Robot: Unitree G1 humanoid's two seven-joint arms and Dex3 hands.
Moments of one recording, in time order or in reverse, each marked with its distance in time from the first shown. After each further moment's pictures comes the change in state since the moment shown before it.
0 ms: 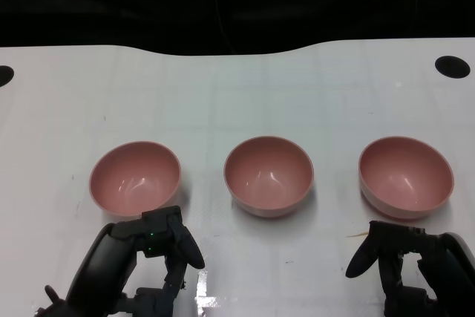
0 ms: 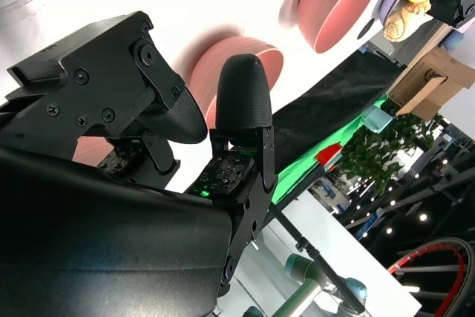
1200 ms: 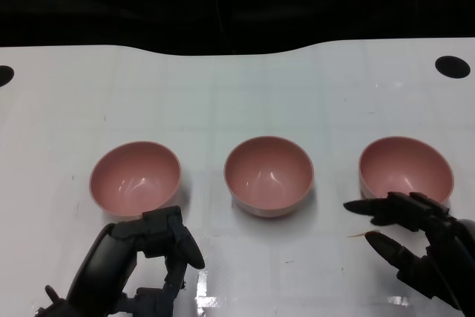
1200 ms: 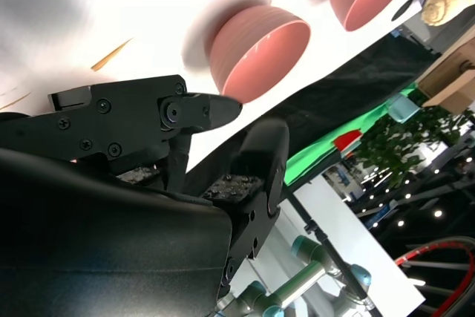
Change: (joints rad) left arm -0.003 0.000 0.000 0.008 0.001 -0.001 0.000; right arm -0.004 -0.016 -0.045 -0.077 -0.096 0.102 -0.042
